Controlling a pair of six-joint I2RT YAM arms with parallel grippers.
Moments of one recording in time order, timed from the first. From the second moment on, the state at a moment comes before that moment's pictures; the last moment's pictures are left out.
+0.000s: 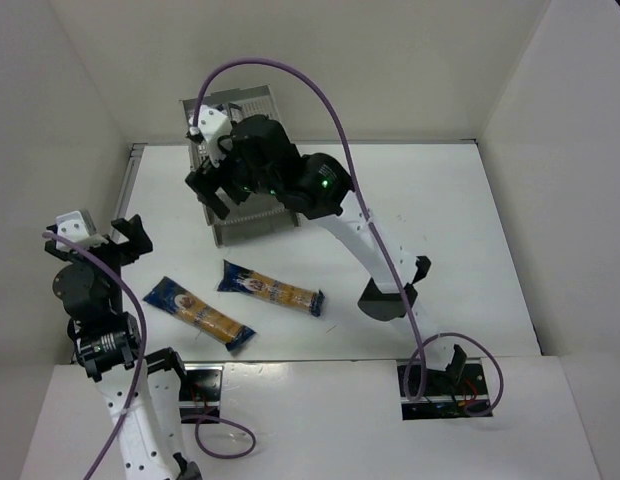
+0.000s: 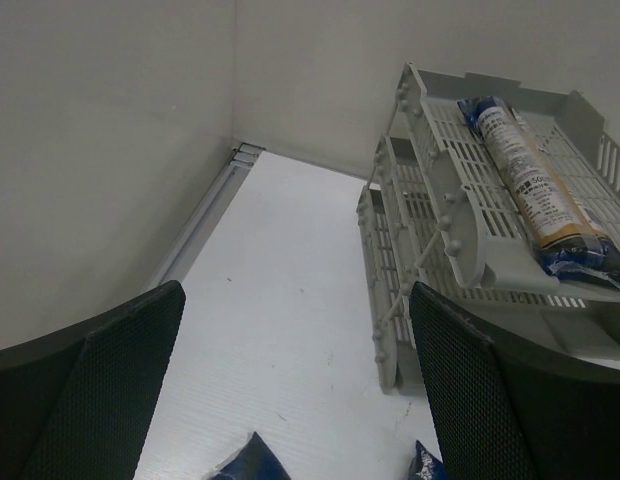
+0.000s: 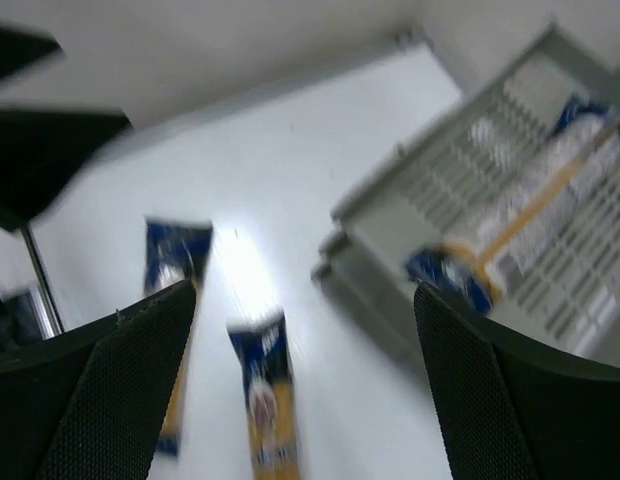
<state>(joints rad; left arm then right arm) 0.45 0.44 0.75 -0.25 0.16 -0.16 1.05 2.32 3.10 -1.07 0.05 -0.10</state>
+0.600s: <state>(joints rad) 0.39 0.36 0.70 -0.30 0.14 -0.22 1.07 1.39 1.27 -0.71 0.12 -0.20</state>
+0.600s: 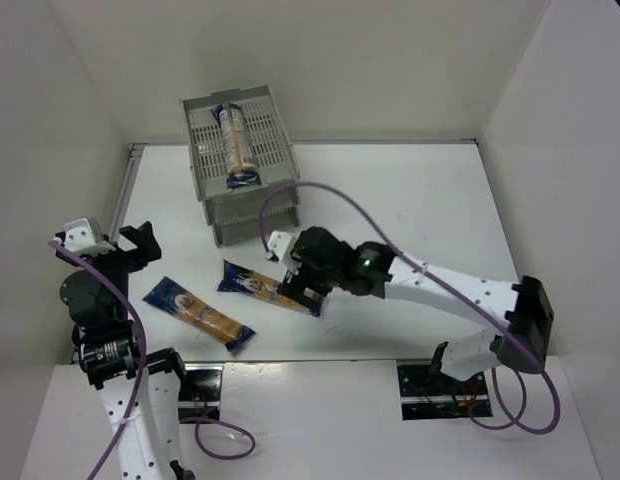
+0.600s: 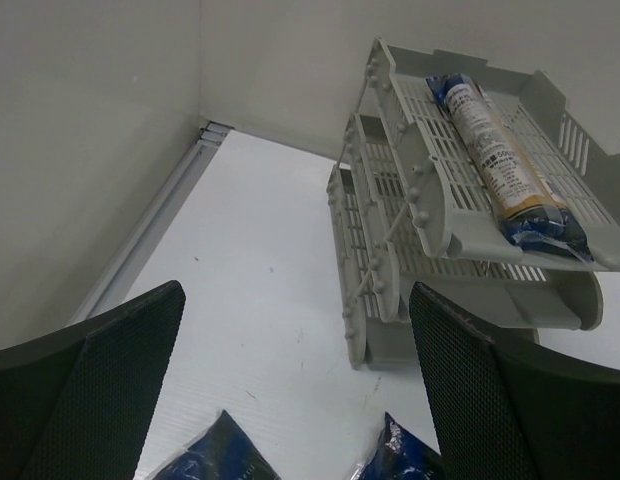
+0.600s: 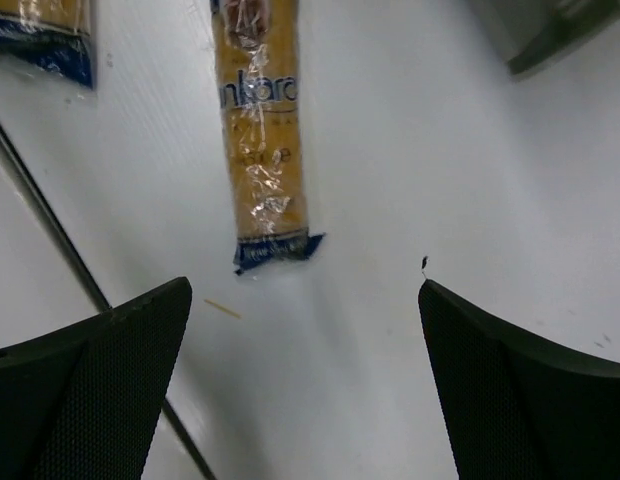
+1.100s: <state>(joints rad) 0.43 0.38 0.69 -0.31 0.20 -0.25 1.12 1.68 1.14 -0.30 0.12 -0.03</state>
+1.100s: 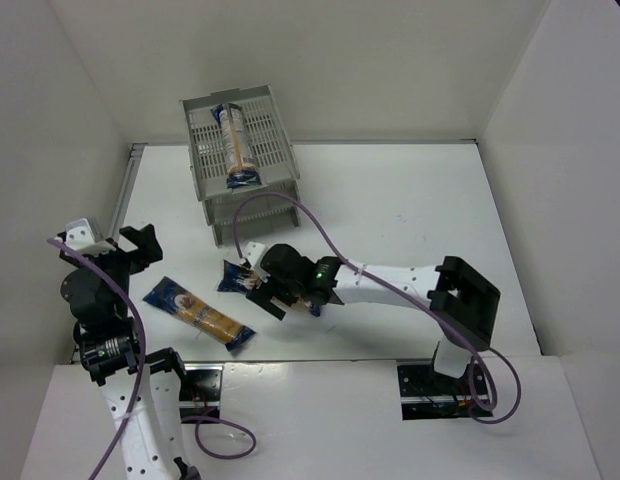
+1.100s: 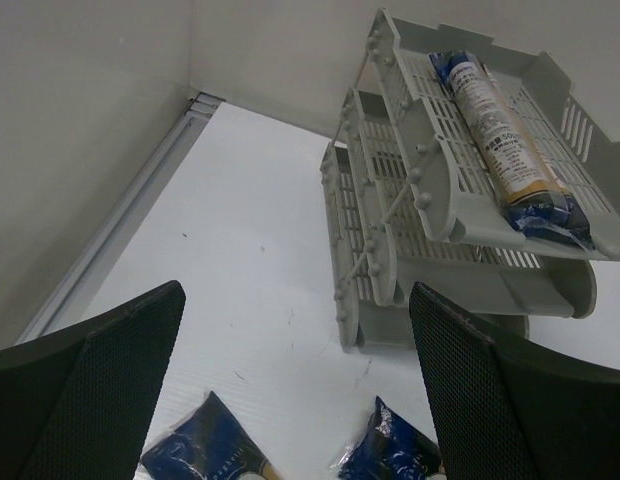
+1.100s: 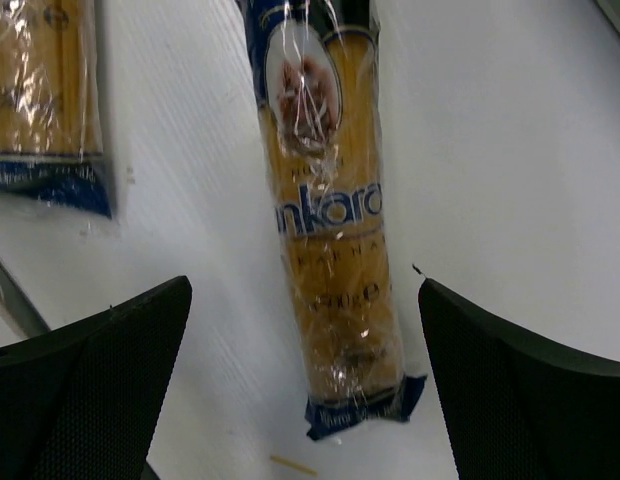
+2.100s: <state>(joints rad) 0.44 0.41 0.66 -0.33 0.18 -0.24 1.06 1.98 1.31 -0.26 0.10 0.00</state>
